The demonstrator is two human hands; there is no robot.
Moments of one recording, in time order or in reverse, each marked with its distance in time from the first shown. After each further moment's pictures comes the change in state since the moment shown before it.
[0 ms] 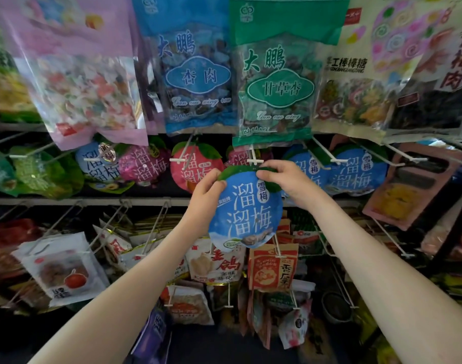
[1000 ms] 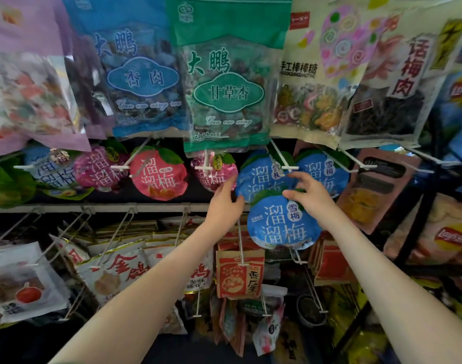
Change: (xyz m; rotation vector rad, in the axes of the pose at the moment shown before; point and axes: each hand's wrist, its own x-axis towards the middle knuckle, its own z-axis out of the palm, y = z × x) left_hand 0.040 -0.042 0.111 0.538 -0.072 0.079; right_hand -0.035 0.068 -0.111 -0.136 0.289 0.121
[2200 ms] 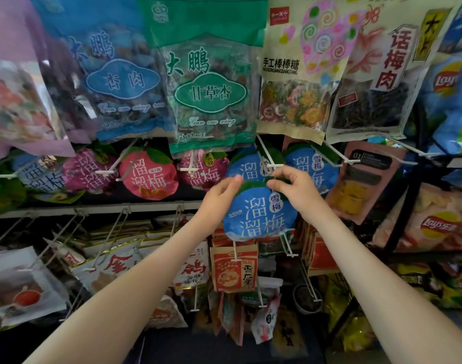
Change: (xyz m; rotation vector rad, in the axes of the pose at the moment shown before) left_hand -0.009 0.025 -0.003 -0.220 -0.146 -0.007; right_hand -0.011 -0.014 -0.001 0.113 -0.034 -0.233
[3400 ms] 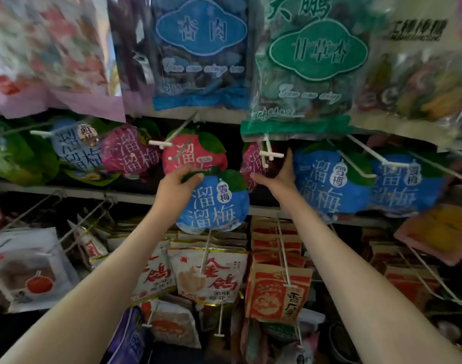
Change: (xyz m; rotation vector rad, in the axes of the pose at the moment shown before) left_hand 0.016 -0.096 -0.162 0.131 0.468 0.028; right_hand 0.132 0.071 0.167 0.010 0.098 0.120
